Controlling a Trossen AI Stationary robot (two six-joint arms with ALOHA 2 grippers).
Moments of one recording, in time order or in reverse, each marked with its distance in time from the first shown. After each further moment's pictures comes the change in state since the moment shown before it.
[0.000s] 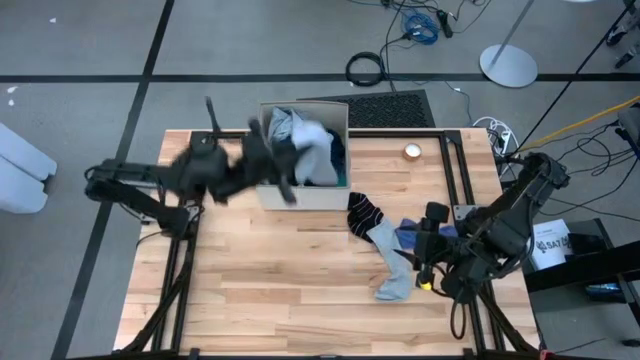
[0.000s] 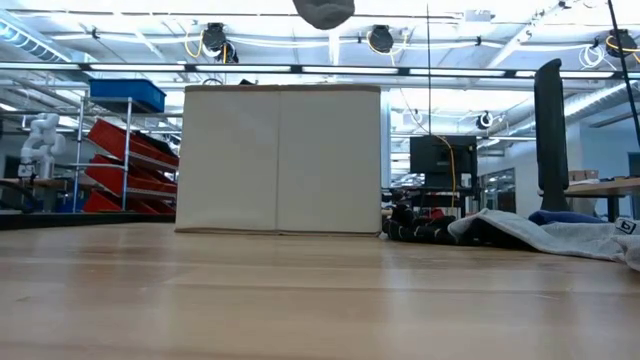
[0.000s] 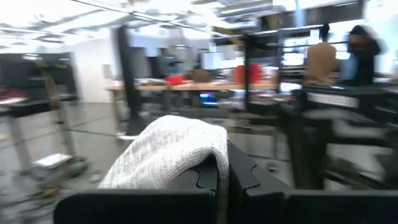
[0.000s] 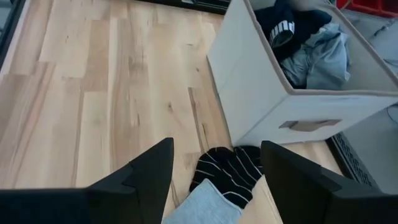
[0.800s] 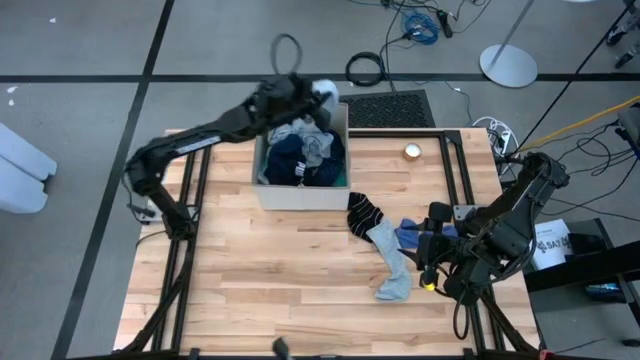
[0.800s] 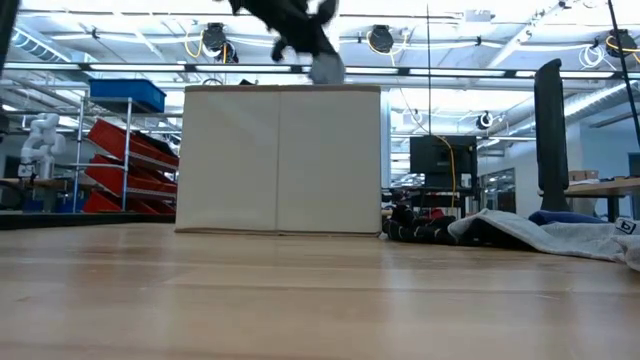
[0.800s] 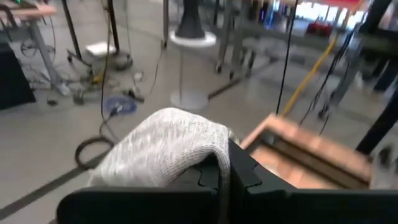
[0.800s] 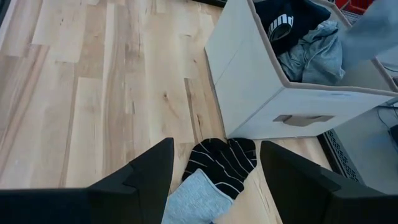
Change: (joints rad) left arm 0.602 0.343 0.121 -0.183 0.392 -0.296; right arm 0.020 -0.001 0.000 -0.068 0.002 0.021
